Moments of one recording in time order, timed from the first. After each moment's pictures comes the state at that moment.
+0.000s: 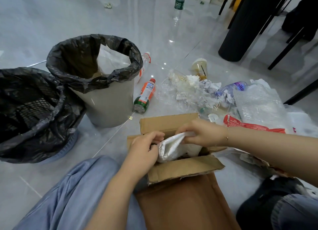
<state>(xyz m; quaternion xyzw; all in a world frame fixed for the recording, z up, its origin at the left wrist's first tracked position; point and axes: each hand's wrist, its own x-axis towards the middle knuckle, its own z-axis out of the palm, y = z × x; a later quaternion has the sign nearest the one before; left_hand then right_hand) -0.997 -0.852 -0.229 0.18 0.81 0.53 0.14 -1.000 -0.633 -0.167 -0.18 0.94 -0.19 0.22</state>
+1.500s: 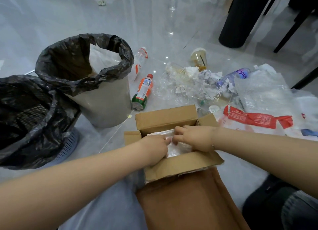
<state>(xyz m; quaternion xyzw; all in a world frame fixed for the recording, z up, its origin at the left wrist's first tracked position) -1.032 -0.804 -0.228 0.58 0.76 -0.24 0.19 -1.001 -0.629 -0.212 -0.27 0.91 0.08 0.30</state>
